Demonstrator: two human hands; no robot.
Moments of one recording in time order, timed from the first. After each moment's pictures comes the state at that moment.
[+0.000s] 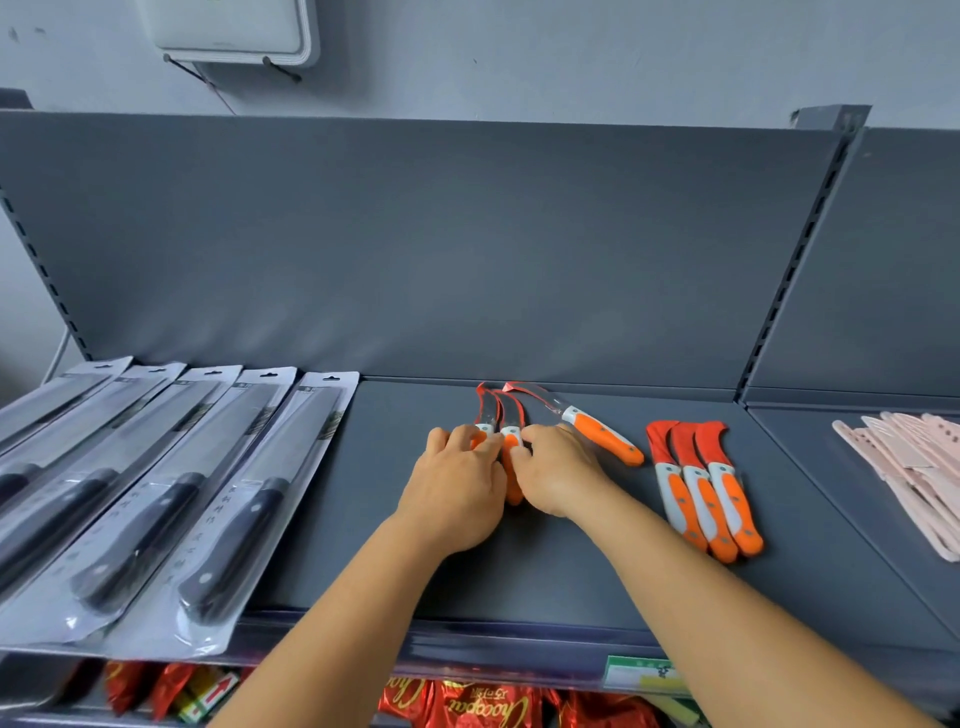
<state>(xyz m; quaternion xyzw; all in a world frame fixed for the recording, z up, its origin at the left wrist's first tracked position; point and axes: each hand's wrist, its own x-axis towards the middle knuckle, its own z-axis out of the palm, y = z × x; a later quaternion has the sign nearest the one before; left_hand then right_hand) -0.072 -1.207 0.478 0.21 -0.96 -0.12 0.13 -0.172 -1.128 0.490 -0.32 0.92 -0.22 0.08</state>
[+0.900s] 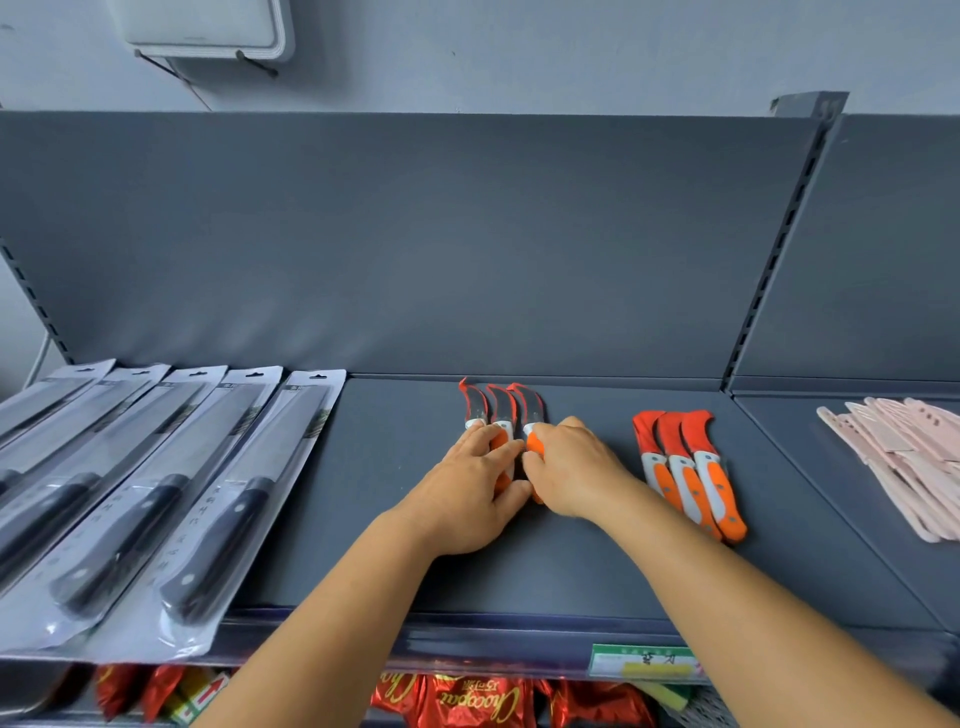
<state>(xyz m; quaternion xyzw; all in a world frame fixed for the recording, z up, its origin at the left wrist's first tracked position) -0.079 -1.203 0.469 0.09 -0.97 -0.21 0.12 -0.176 -1.099 0.497 -0.35 0.92 -0.17 0.07</state>
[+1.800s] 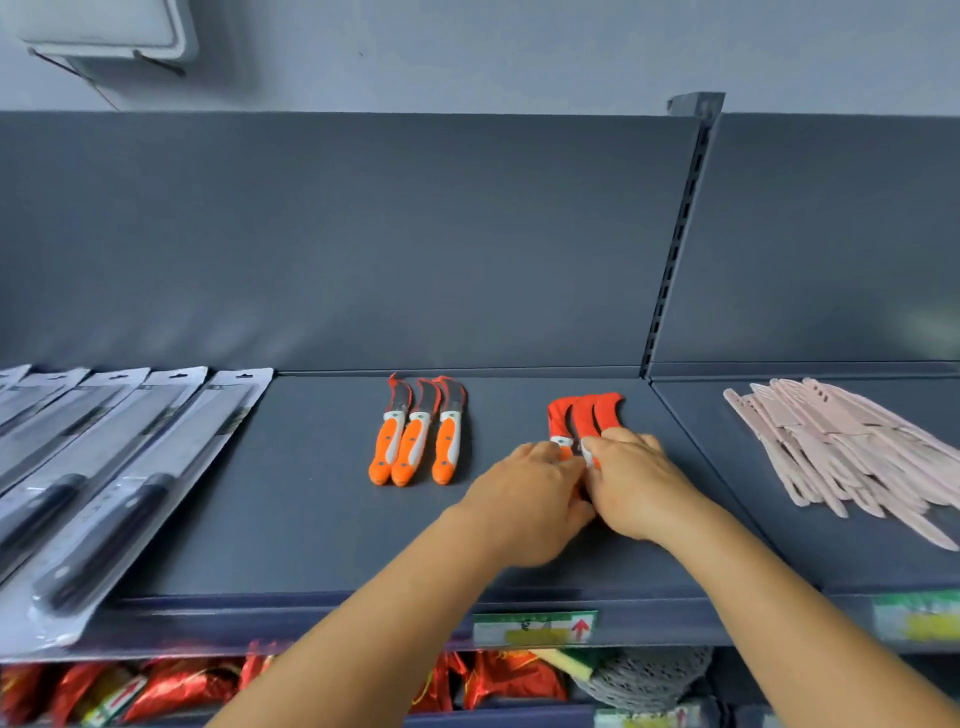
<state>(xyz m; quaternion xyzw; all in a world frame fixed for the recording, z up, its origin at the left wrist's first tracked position) -0.135 -1.074 0.493 0.03 -0.99 -0.10 0.02 -0.223 -0.968 0.495 -0.32 0.94 -0.11 0.07</state>
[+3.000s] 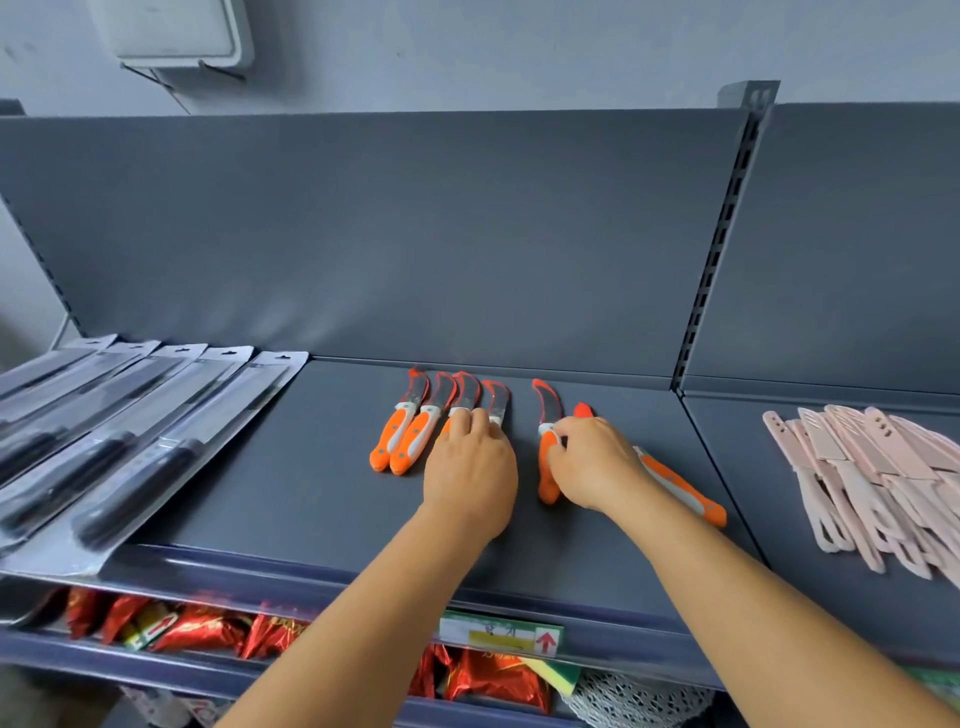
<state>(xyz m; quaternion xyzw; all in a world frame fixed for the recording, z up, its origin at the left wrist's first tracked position) -0.142 -1.085 0.493 0.28 -0.95 0.09 0.06 -0.238 -1.005 0.506 -0.37 0.91 -0.16 0.06</state>
